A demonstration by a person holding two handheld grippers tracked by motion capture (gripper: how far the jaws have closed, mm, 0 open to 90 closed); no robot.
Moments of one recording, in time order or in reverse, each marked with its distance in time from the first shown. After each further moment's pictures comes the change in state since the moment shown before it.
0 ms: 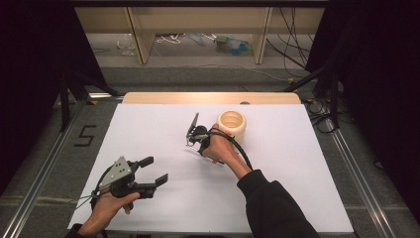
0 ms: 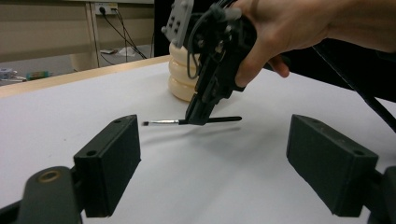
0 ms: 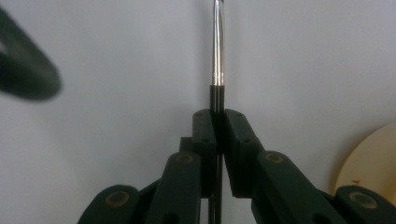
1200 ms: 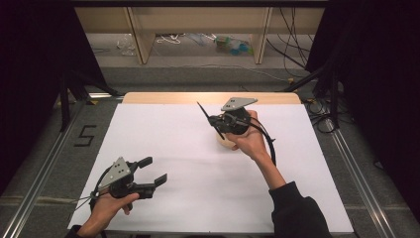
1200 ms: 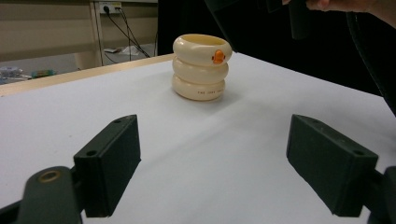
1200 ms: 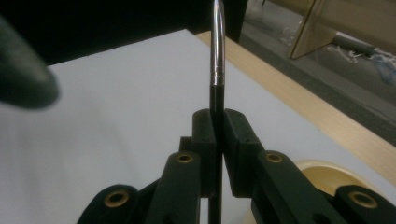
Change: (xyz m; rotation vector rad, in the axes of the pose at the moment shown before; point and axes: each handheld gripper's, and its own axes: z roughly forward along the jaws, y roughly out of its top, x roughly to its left) left arm 0.001 -0.001 -0.003 0.011 0.013 0.007; right arm -0.032 -0.071 -0.093 -0.788 -0.066 0.100
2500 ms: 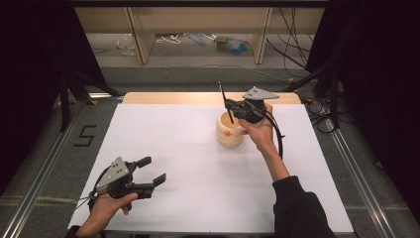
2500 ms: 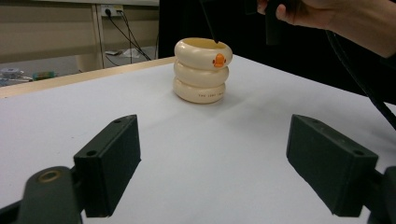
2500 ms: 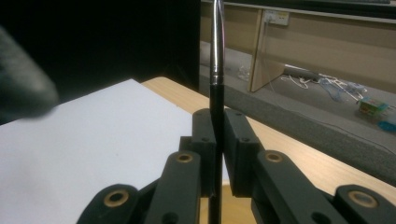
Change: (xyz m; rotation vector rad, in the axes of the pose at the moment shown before) left arm -0.003 0.000 -0.001 -0.057 0.007 -0.054; right arm -0.058 -0.021 0.000 -0.208 -0.136 0.102
